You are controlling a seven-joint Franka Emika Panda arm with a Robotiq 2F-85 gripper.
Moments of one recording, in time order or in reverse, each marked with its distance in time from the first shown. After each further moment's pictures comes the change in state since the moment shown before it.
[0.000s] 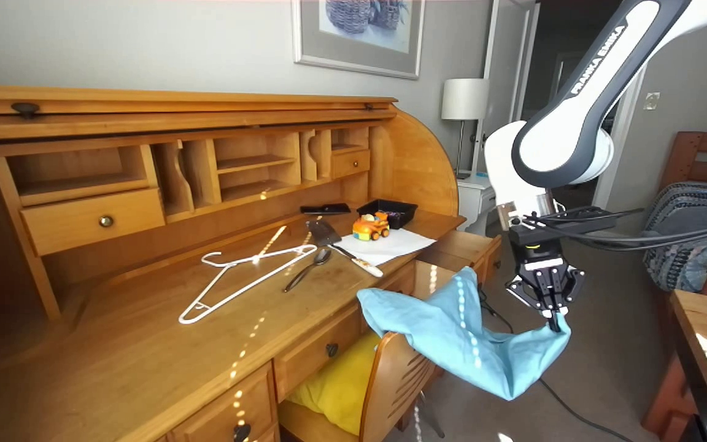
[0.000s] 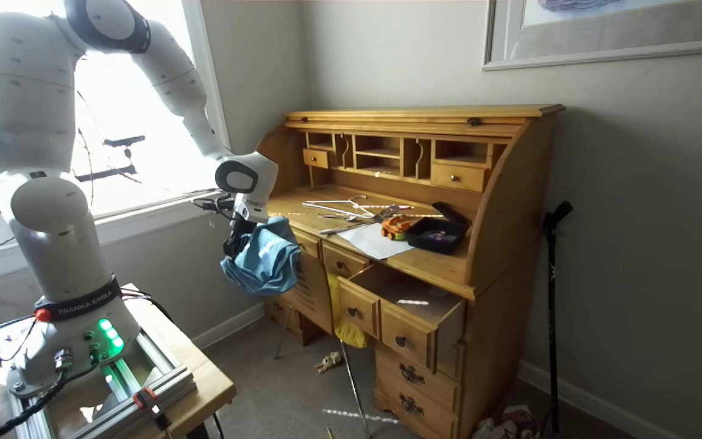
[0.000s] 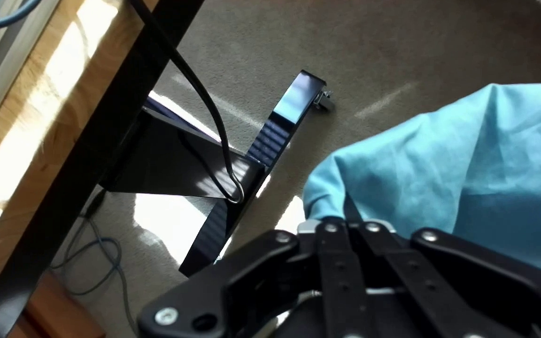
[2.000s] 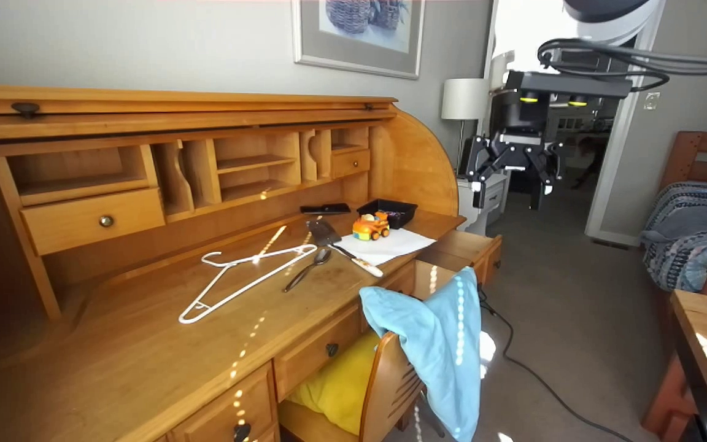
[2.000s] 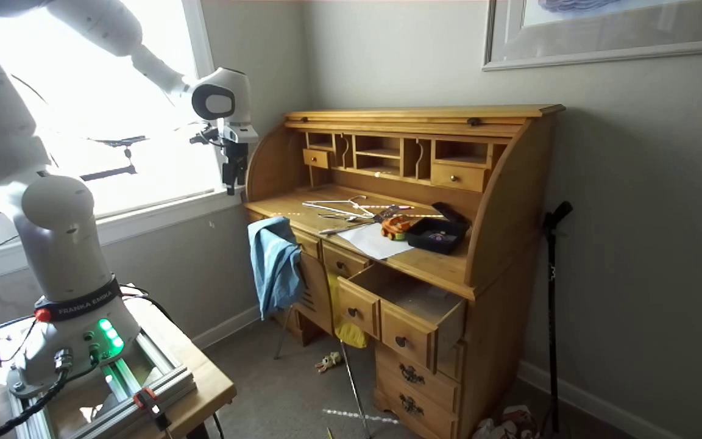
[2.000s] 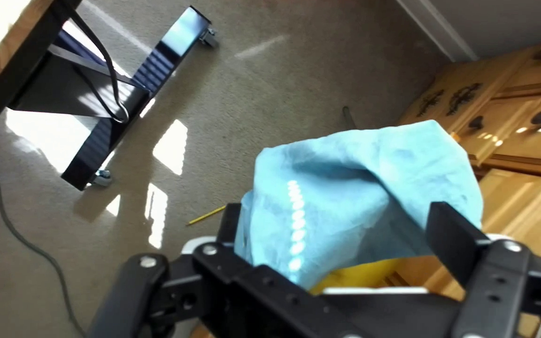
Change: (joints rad) arm 0.108 -0.430 0.017 0.085 -0.070 -0.114 0.084
